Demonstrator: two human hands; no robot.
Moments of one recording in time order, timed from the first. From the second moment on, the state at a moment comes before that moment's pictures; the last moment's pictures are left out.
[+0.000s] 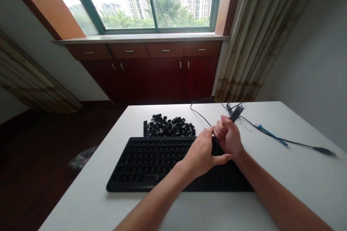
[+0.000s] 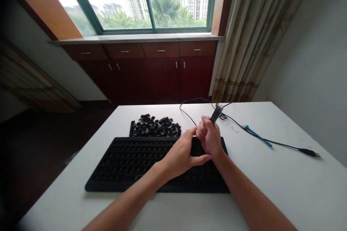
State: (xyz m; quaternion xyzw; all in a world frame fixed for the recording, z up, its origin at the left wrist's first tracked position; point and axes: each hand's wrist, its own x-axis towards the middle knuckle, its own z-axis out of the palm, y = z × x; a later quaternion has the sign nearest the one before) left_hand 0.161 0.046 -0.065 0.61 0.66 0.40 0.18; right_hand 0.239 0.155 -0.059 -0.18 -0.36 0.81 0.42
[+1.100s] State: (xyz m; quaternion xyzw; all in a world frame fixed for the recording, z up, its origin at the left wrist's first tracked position) left_hand 0.098 0.030 -0.060 0.66 0.65 0.38 0.09; right_hand 0.227 0.148 -0.064 -0.28 -0.34 0.79 0.41
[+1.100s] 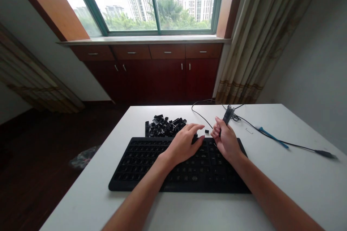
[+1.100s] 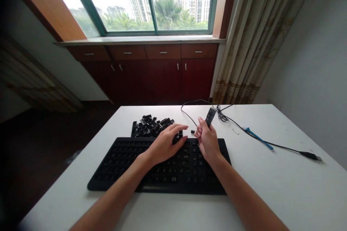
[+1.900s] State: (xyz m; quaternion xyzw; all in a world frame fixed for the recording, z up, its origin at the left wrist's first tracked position) left_hand 0.139 0.035 -0.075 0.63 0.64 0.39 0.17; right_hand 0.221 0.142 -0.070 -0.23 -0.33 0.81 0.43
